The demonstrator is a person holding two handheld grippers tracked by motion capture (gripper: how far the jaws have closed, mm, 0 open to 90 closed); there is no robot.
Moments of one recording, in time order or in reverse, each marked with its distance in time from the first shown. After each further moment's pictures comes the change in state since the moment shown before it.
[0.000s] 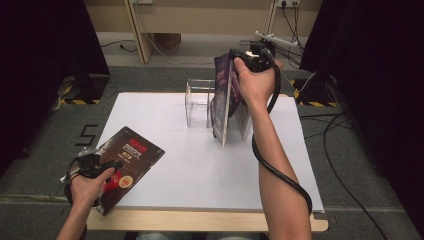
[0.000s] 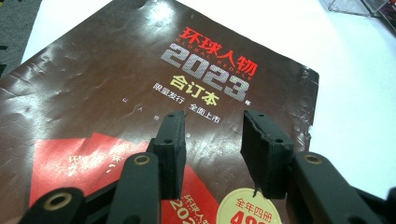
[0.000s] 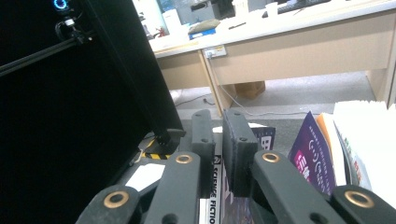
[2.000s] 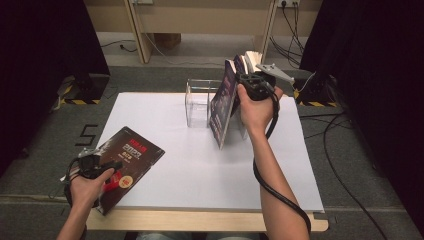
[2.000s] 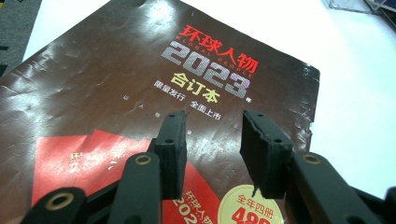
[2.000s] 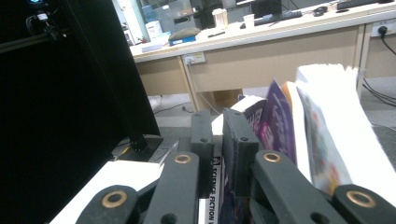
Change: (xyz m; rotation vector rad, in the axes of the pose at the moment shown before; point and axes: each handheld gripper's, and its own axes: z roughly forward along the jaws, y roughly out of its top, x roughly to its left) left arm 0.000 -0.002 -0.001 0.001 0.001 0.006; right arm -0.023 -0.068 -0.011 -0.066 -0.076 -0.053
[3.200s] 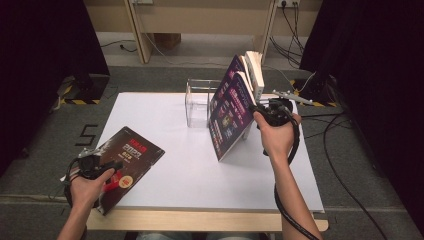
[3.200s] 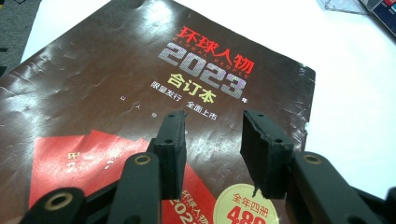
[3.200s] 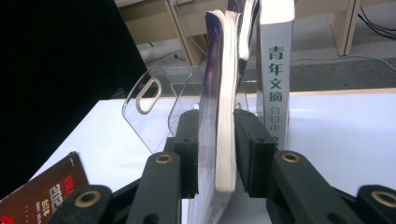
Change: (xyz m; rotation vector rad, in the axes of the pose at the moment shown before) left arm -0.002 0.000 -0.002 -0.008 -0.004 0.001; right arm -0.033 -0.035 -0.048 0.237 -0.030 0.062
